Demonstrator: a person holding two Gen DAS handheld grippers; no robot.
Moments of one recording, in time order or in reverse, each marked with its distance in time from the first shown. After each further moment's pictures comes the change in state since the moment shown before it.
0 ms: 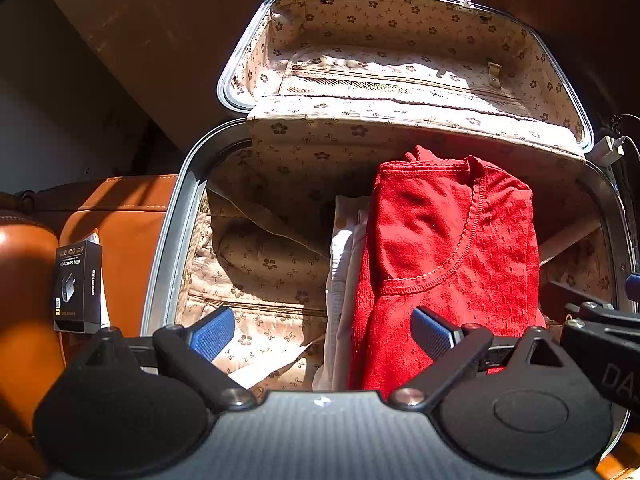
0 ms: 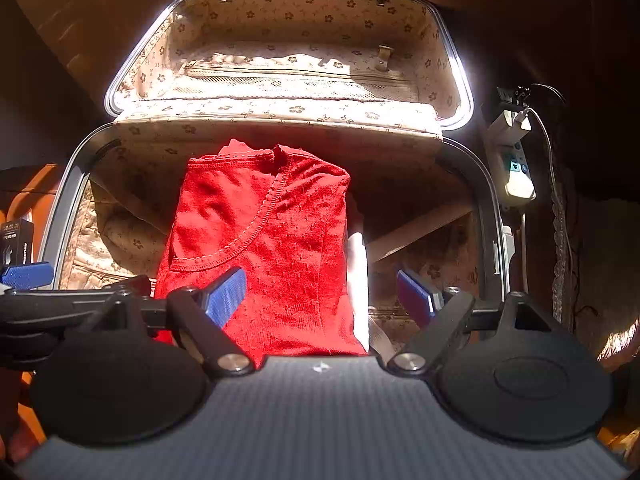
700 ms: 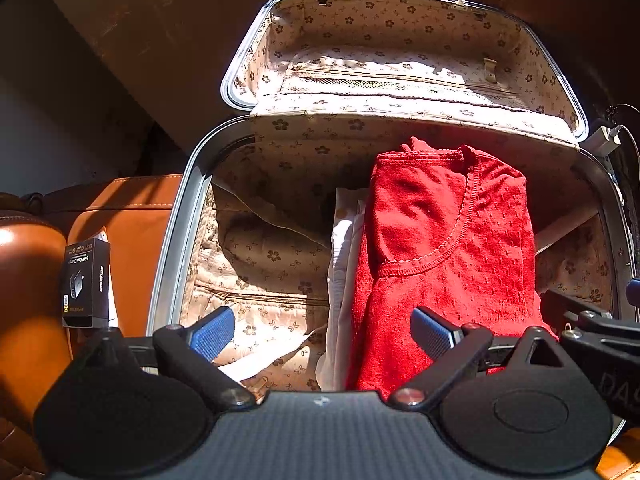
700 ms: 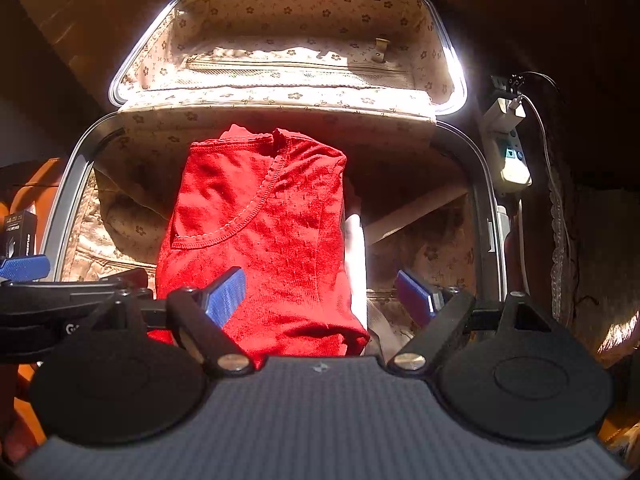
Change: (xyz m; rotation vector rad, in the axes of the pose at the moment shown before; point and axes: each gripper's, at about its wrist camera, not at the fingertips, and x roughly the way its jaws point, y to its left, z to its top) left arm -0.013 -0.007 -0.013 0.014 -0.014 0.024; right arm -0.009 -0.006 -0.018 0.006 0.004 0.007
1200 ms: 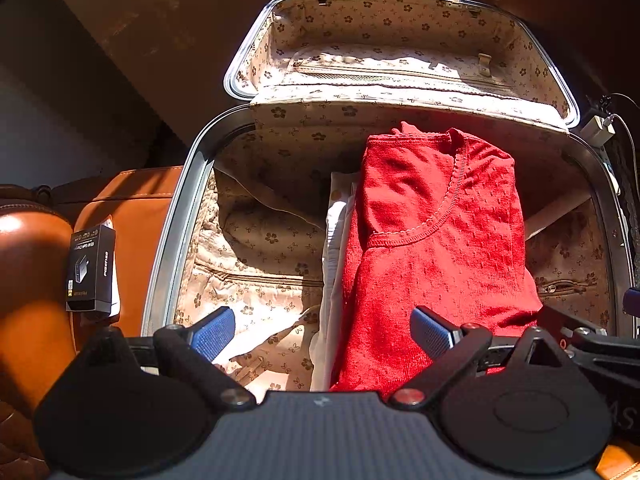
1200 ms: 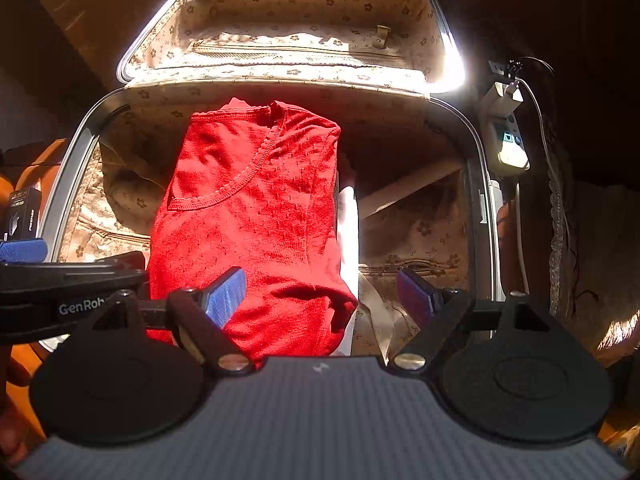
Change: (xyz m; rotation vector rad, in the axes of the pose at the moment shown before) left arm -0.012 -0.011 -0.028 -0.008 -0.008 0.019; right arm -0.006 -0.011 -0.030 -0.026 0.015 0.023
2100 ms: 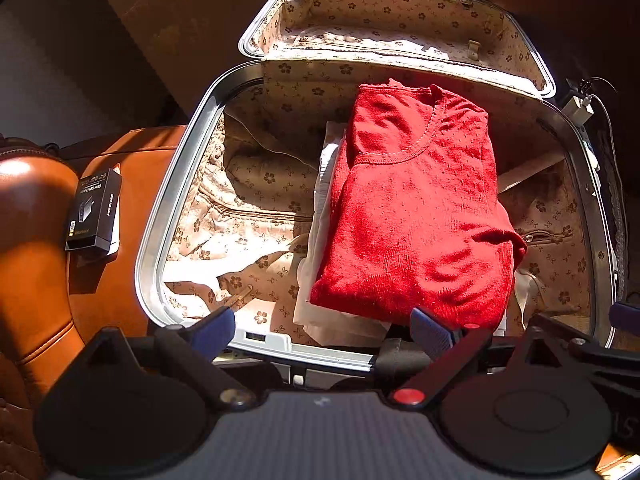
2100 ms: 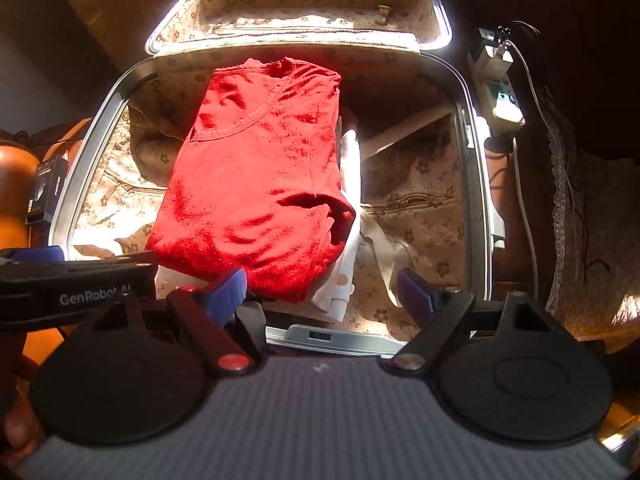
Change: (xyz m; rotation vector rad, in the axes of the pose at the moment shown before) left arm -0.035 -0.003 -0.076 -0.053 0.003 -0.019; right arm -0.034 -0.016 -0.076 0.008 -0.009 0.068
